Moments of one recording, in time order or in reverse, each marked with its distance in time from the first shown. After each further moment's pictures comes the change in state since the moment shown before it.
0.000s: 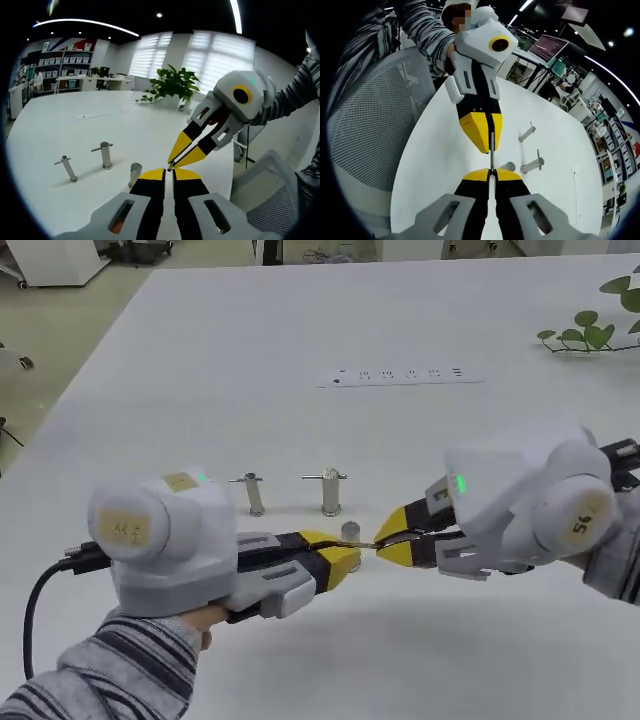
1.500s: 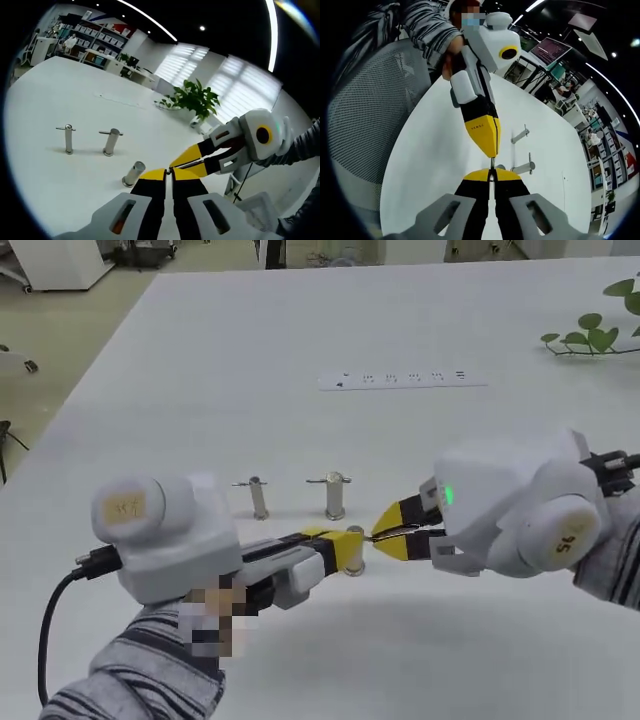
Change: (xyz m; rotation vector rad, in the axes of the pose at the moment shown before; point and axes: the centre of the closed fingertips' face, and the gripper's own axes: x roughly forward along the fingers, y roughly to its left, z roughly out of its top) left arm 0.001 0.014 0.009 -0.376 -0.091 0.069; right arm 0.002 -0.013 0.004 -0.086 0.026 -0.053
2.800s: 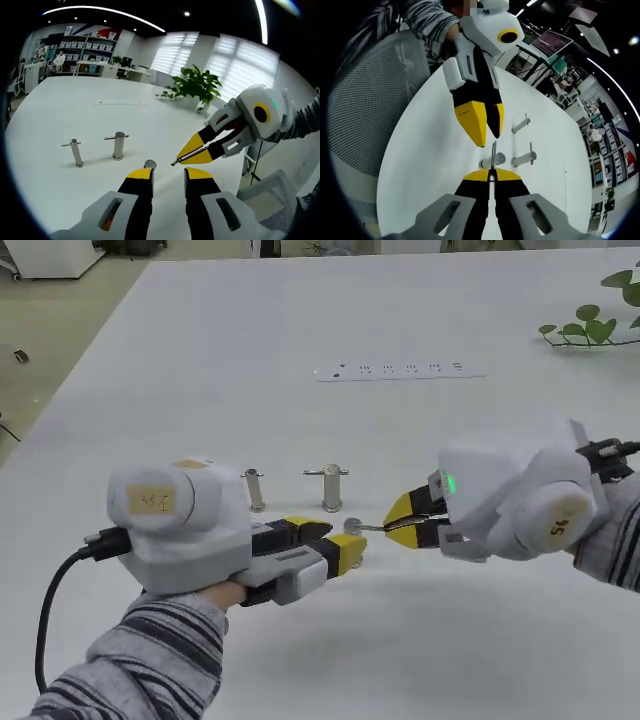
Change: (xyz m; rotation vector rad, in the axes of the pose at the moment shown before) left arm 0.001 0.012 -0.006 0.178 0.079 0.058; right arm 0.003 -0.001 -0.019 -0.003 0.051 0.015
